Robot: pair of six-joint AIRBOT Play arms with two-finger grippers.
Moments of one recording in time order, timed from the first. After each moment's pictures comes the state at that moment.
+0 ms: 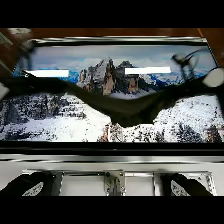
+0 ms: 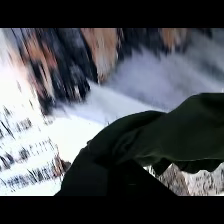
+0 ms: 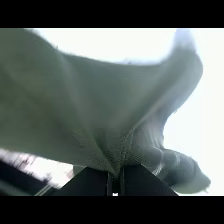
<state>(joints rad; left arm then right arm) -0.28 -0.99 1.35 1.34 -1.02 -1.57 0.00 -1.12 1.33 -1.30 1.26 1.16</state>
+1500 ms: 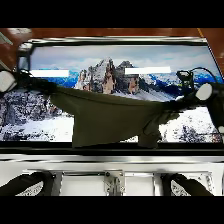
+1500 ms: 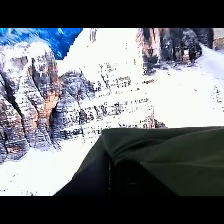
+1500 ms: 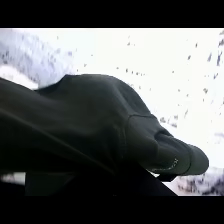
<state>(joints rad) -0.25 -1.19 1.36 1.69 -1.19 -1.70 0.00 -1.17 1.08 -1.46 1.15 1.44</state>
